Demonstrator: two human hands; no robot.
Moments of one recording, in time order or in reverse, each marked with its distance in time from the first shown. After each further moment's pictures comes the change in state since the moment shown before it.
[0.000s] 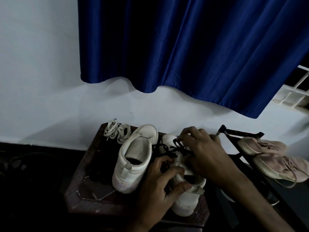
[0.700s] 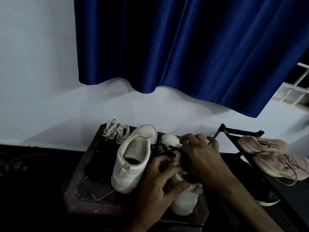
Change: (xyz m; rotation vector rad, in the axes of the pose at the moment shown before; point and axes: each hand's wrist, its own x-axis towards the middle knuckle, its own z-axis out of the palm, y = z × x) left_hand 0.003 0.004 -0.003 0.009 -0.016 -0.011; right_hand -0.004 0.005 0.029 -0.063 0.085 0.050
